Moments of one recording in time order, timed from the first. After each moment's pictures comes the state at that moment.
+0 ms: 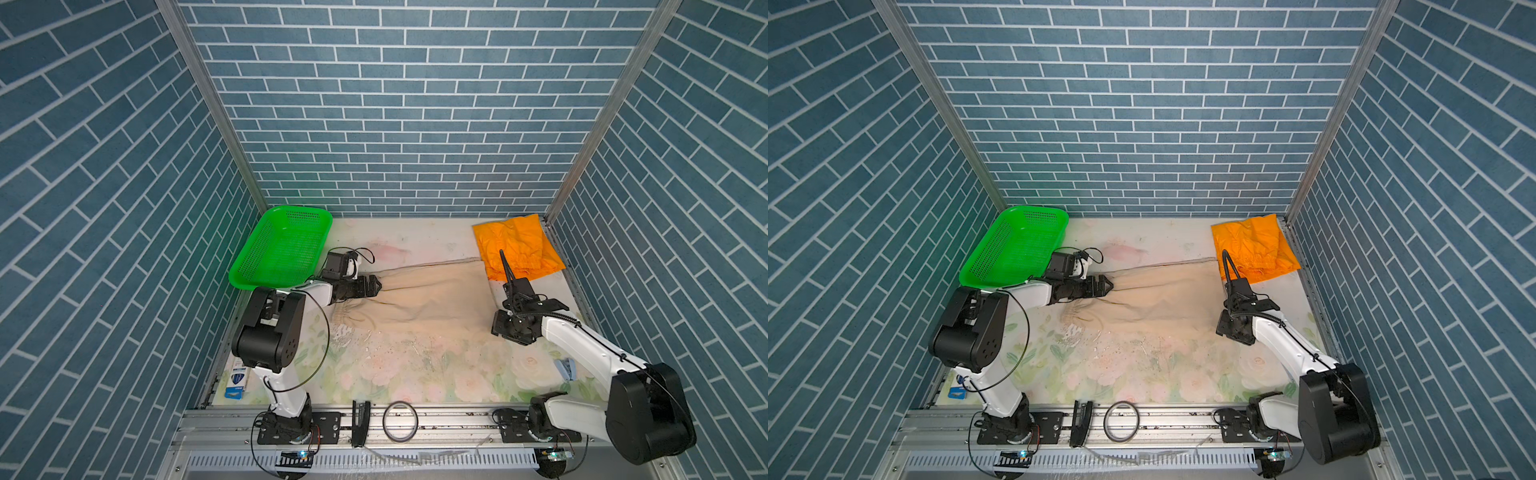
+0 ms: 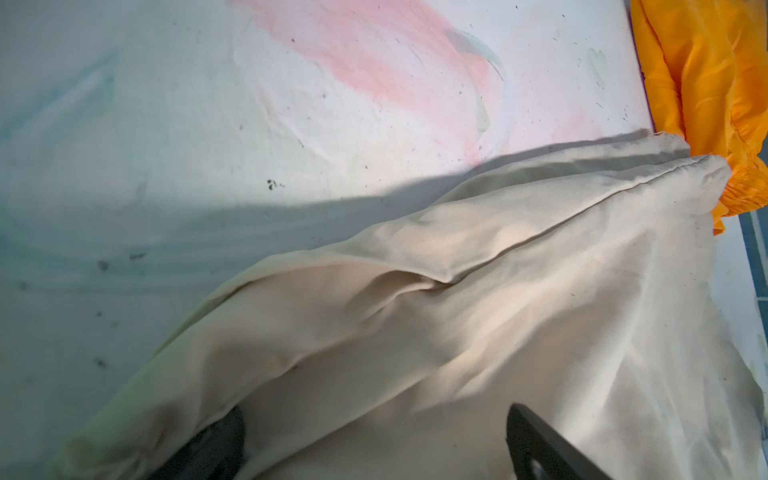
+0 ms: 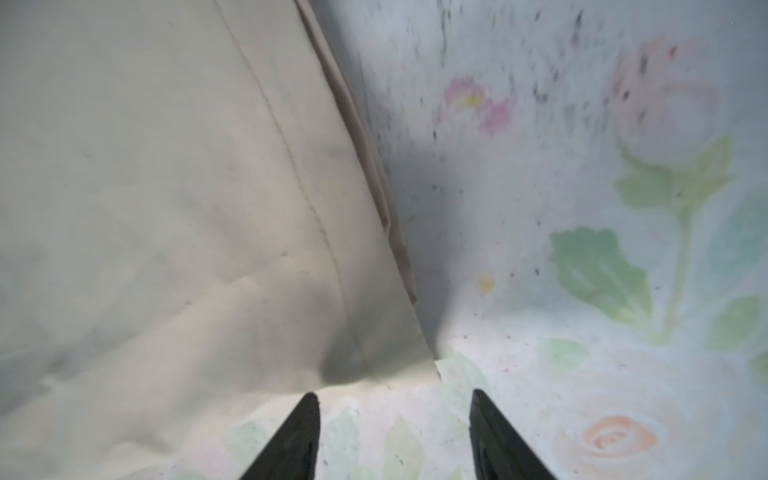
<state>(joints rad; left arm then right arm) -0.22 1.75 0.89 -0.04 0.39 -0.33 0.31 1.22 0.73 -0.76 0.02 0.55</state>
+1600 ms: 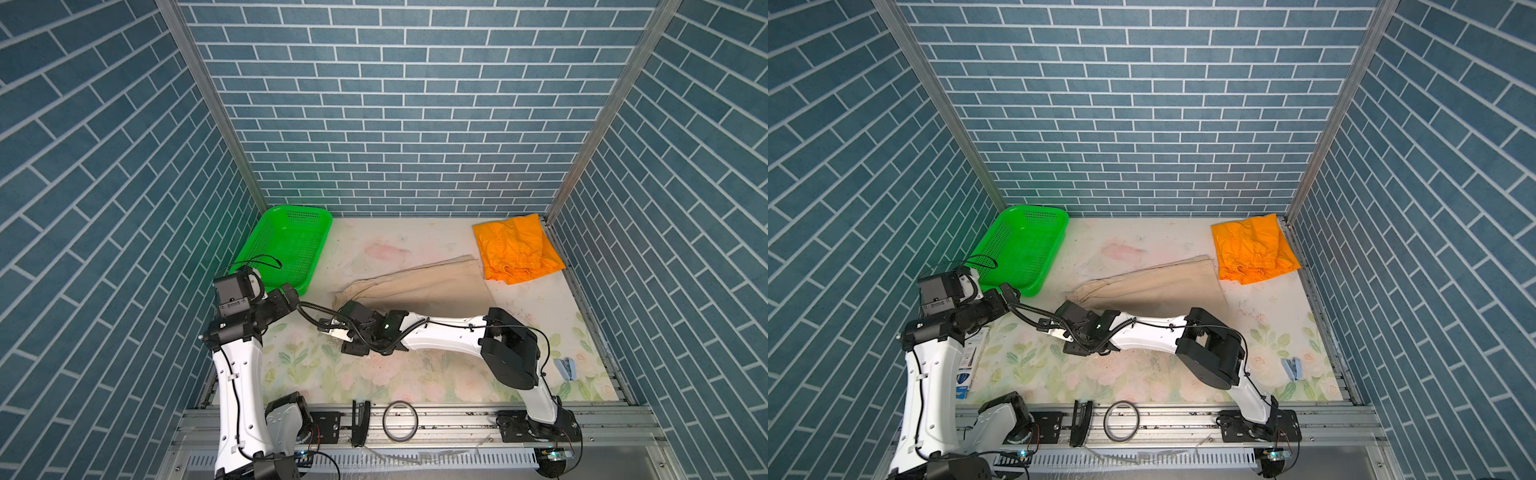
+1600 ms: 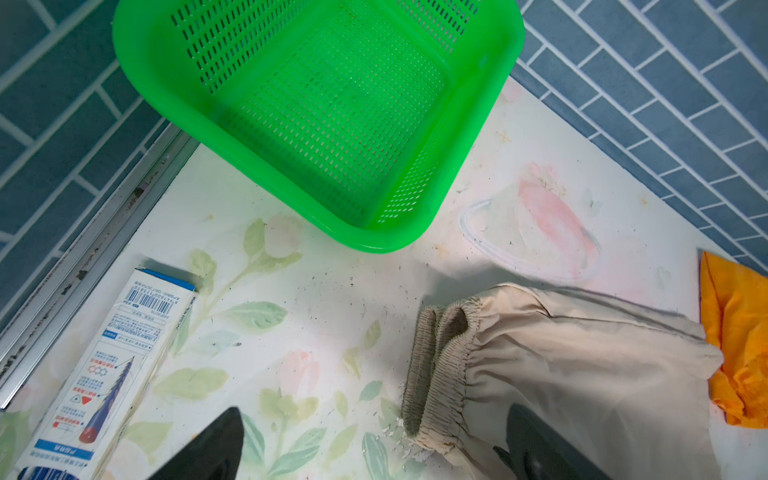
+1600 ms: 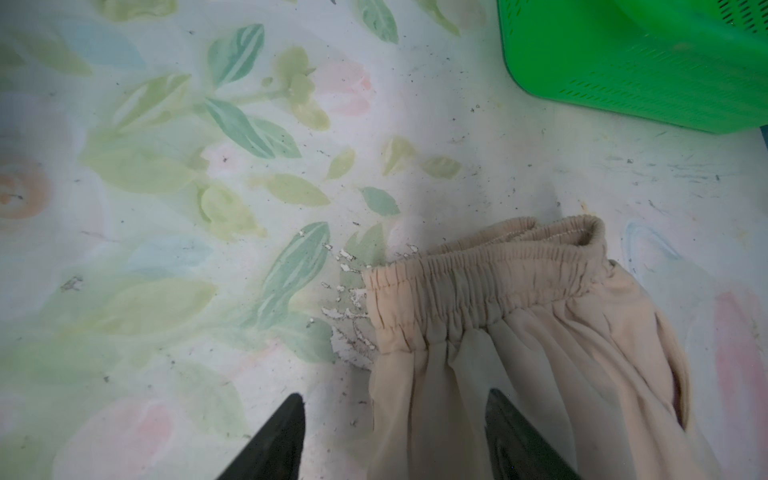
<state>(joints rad) 0.39 0.90 0.91 -0.87 0.28 -0.25 1.29 2.11 1.59 -0.34 0.12 -0.36</state>
